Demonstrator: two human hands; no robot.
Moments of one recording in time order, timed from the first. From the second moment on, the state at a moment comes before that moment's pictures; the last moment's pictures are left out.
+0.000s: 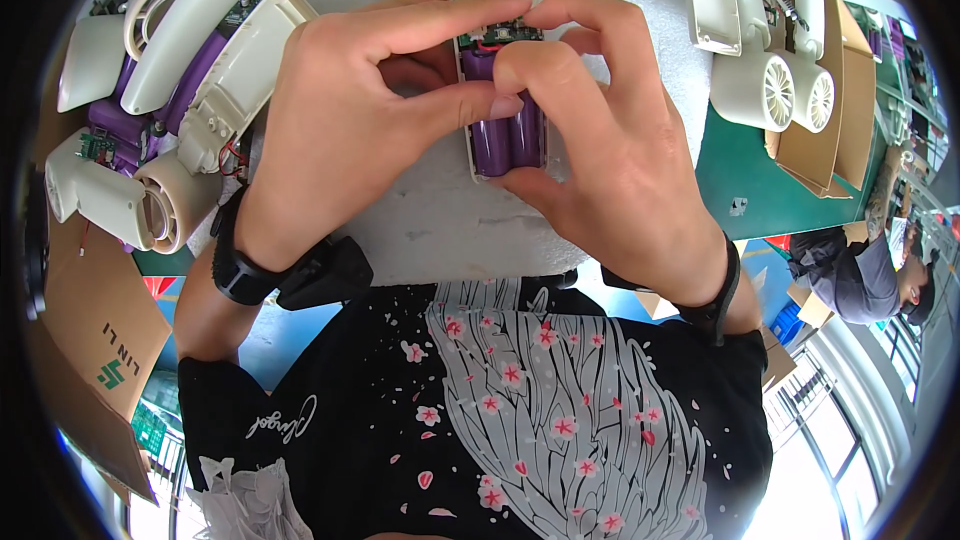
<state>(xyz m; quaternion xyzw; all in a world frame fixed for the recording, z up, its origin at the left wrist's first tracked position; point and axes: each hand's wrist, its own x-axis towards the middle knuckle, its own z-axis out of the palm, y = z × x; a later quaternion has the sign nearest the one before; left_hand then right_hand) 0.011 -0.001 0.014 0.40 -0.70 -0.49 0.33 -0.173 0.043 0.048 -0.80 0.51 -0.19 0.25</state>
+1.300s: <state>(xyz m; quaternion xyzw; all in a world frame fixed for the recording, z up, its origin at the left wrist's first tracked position) 0.009 0.000 -0.002 0.31 -0.75 -0.42 0.40 -0.150 -0.031 0.101 -0.79 0.58 -0.19 0.07</state>
